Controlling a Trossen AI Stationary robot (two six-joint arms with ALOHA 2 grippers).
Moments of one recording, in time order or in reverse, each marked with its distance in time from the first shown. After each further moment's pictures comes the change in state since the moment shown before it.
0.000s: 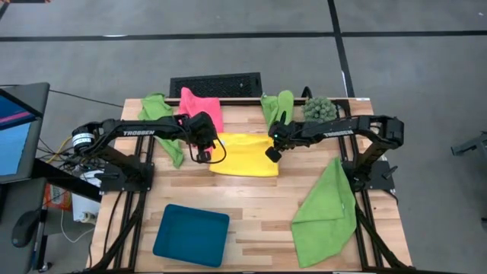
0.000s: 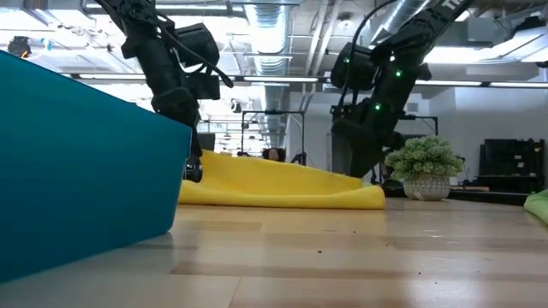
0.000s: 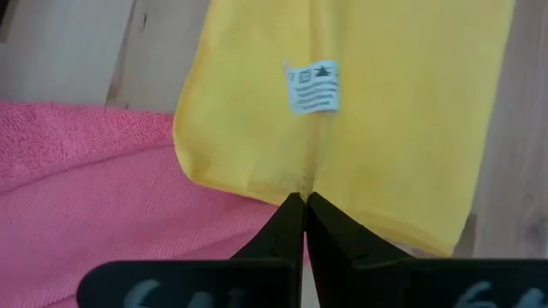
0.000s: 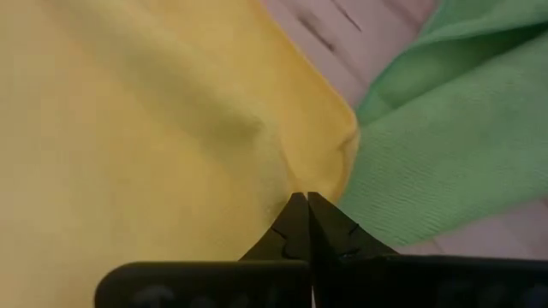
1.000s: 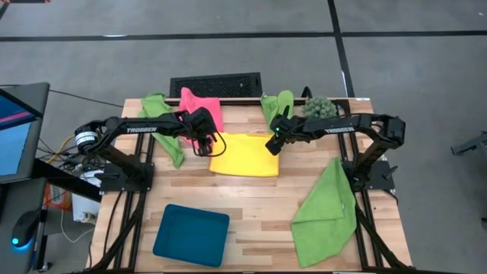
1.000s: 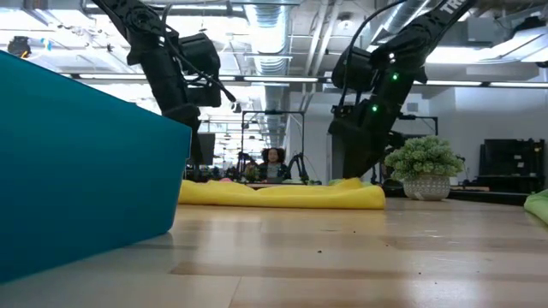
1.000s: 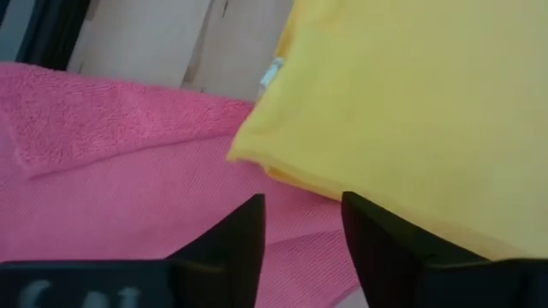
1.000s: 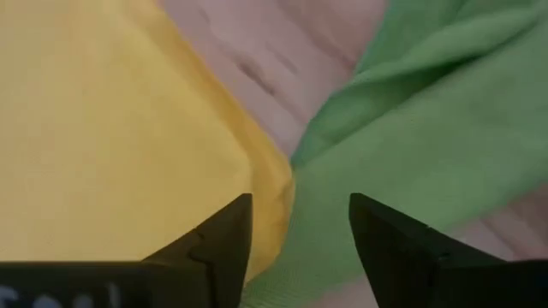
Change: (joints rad) left arm 0.072 0.032 0.000 0.042 -0.097 0.011; right arm -0.062 -0.027 0.001 0.040 0.030 -0.002
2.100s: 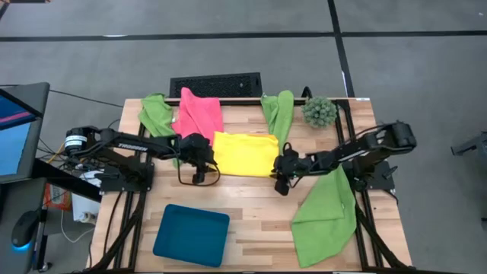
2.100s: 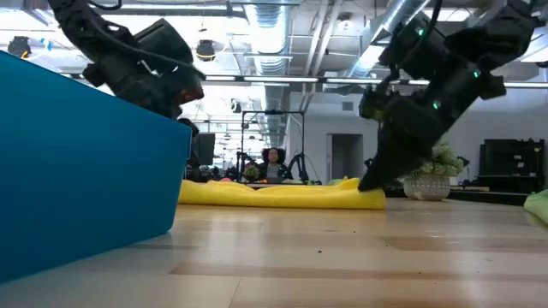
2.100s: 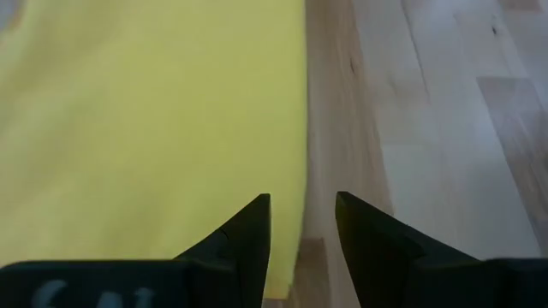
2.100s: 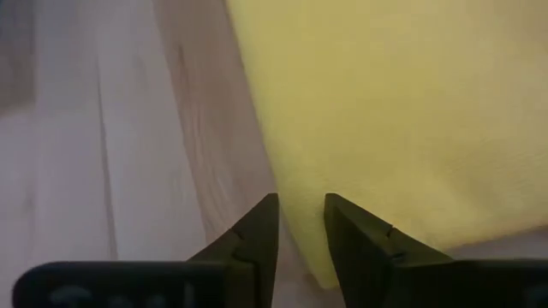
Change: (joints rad) left arm -0.256 -0.121 -0.351 0.460 0.293 -0.068; right arm 0.439 -0.044 -0.362 0.526 -0.078 0.052
